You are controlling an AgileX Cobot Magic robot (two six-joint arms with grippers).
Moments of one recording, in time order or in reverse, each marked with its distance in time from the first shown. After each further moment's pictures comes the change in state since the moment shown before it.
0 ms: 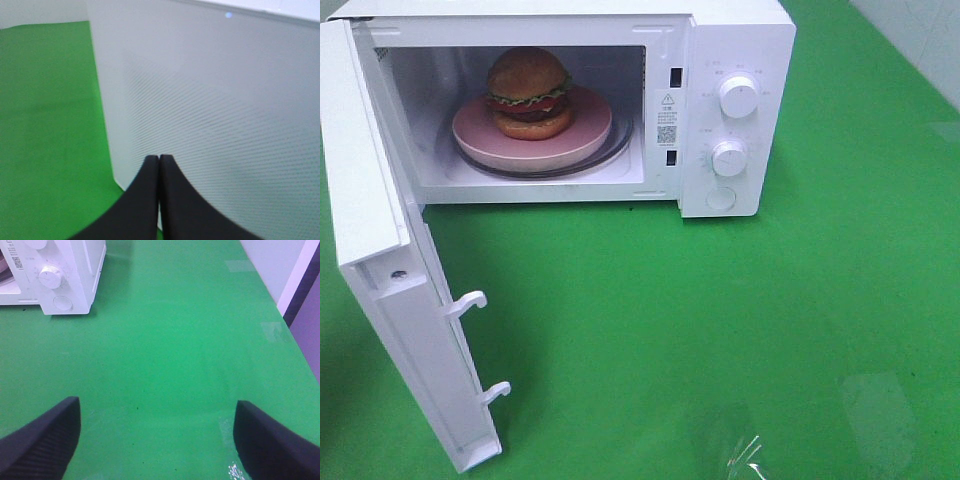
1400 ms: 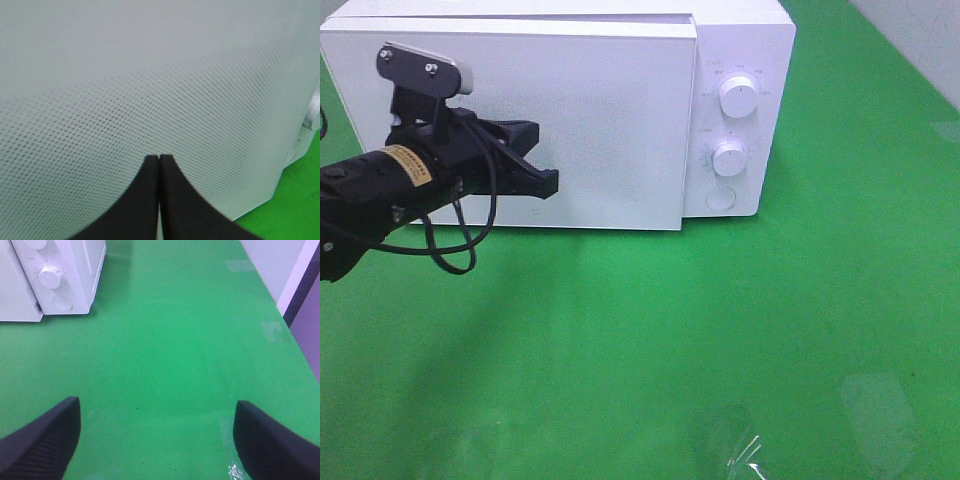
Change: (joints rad) left arm -0.507 0.524 -0.541 -0.334 0.043 0.150; right arm 0.000 0.000 0.000 0.000 0.000 0.001
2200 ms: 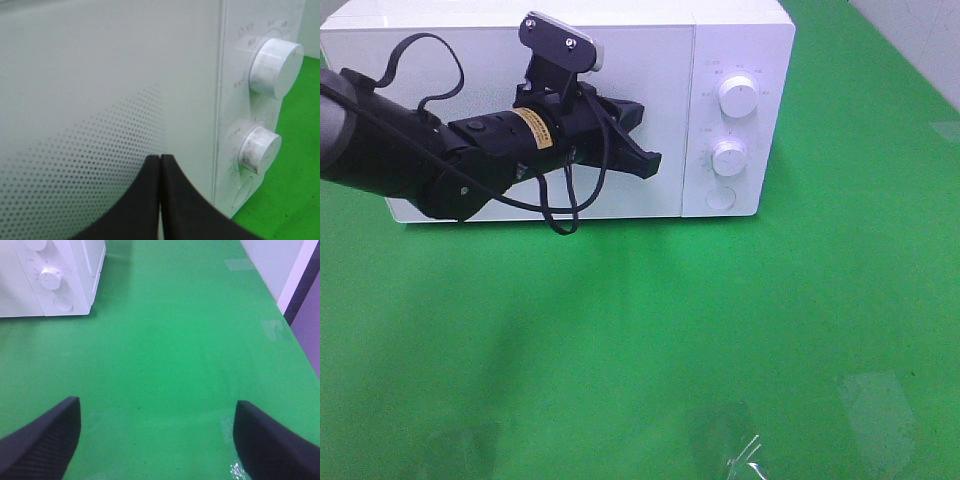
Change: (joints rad) left arm -0.100 0.169 -0.349 0.083 0.201 0.003; right arm 0.000 0.000 0.000 0.000 0.000 0.014
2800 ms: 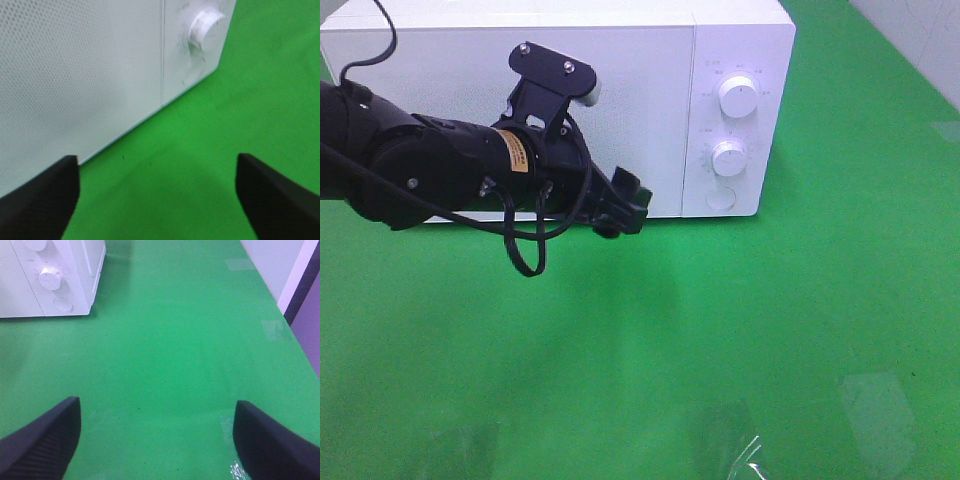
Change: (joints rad) left arm -0.118 -0.254 0.166 -0.113 0.480 -0.003; right arm 0.000 0.000 0.000 0.000 0.000 0.000
